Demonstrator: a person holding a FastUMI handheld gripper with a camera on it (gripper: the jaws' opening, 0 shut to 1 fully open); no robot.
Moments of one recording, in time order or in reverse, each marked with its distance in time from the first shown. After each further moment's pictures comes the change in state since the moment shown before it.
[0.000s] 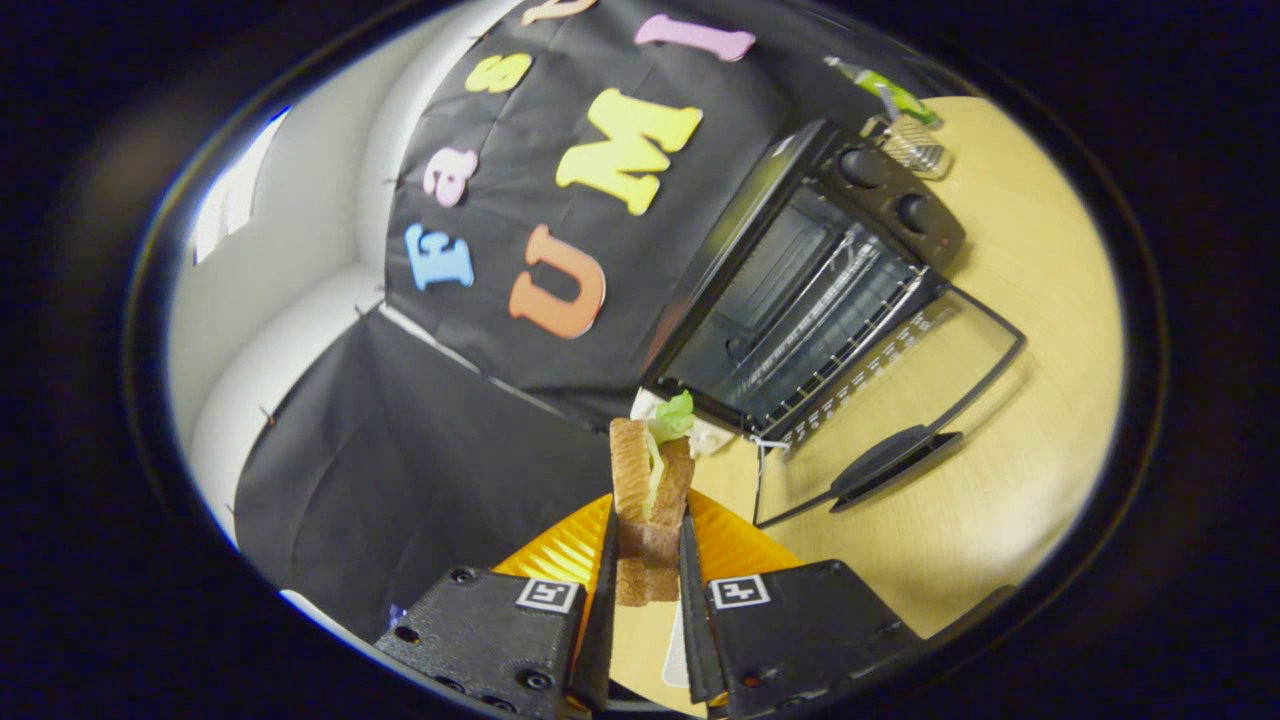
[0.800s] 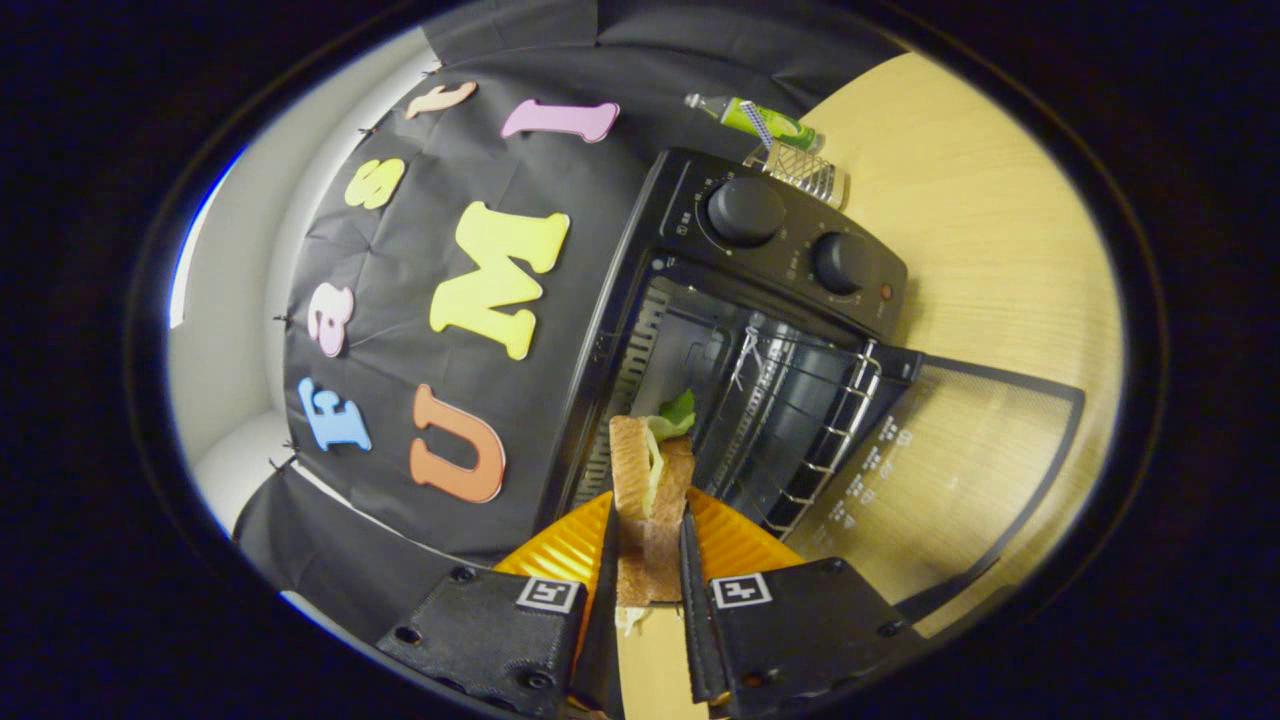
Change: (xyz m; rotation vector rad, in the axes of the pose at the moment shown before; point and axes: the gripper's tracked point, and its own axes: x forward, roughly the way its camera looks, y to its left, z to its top) arm 0.128 -0.074 0.108 0.146 -0.376 -0.240
